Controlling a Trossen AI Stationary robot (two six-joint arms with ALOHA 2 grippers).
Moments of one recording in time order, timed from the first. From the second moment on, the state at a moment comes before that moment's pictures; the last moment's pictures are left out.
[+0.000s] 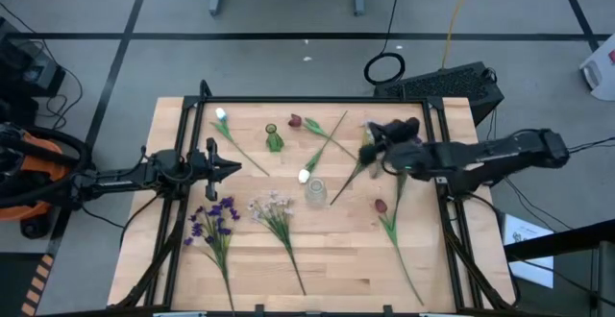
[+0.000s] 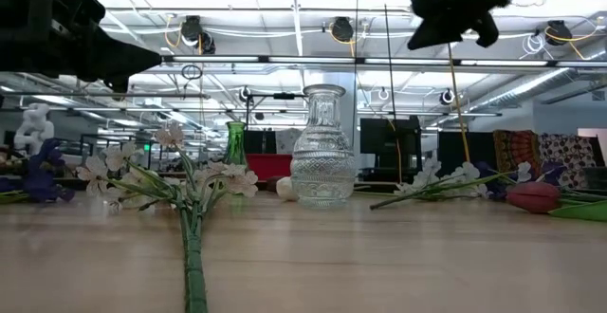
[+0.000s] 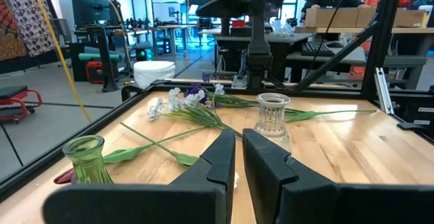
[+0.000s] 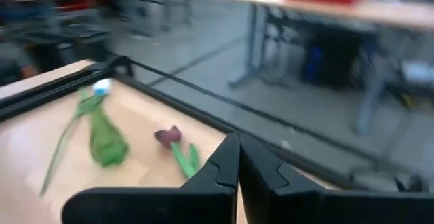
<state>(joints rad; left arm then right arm) 0.10 0.01 0.00 0.02 0.00 0.01 0.07 1.10 0.82 -0.29 0.99 0.58</state>
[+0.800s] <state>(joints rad) 0.10 0.01 0.00 0.02 0.00 0.01 -0.08 1.67 1.18 -0.99 0.30 1.62</state>
